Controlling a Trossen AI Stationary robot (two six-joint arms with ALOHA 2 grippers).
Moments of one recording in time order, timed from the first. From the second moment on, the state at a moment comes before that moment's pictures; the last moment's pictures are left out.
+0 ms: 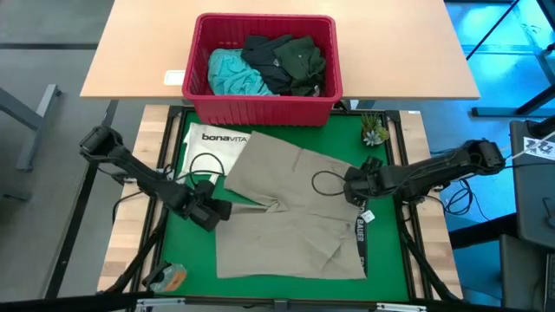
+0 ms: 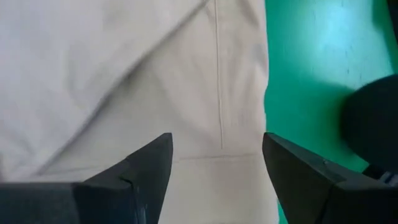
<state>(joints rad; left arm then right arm) -0.51 1.31 0.66 -0.72 -0.38 -1.85 0.01 1.18 0.59 -0.87 0.50 0.54</state>
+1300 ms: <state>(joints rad) -0.71 1.55 0.79 0.37 -0.40 -1.14 0.41 1.09 0.74 -0.55 -0.01 0.65</state>
